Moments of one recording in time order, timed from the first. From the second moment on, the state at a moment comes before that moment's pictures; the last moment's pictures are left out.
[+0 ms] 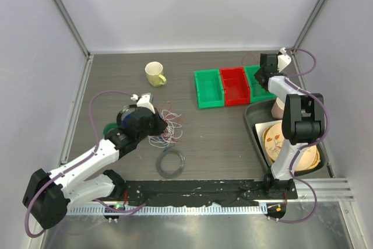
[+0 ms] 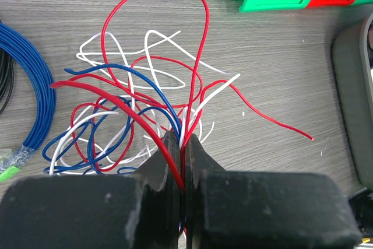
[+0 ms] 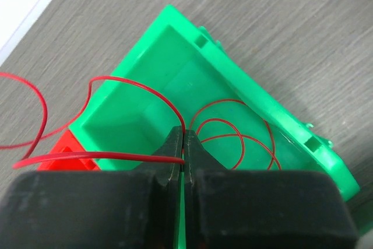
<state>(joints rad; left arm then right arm) -0.68 0.99 0.60 -0.19 -0.16 -0.68 0.02 1.86 1.28 -0.08 0.36 0.67</state>
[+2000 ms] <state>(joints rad) -0.68 1.04 0.54 -0.05 0.03 -0.65 0.71 1.48 0.73 0.25 -0.42 0.48</state>
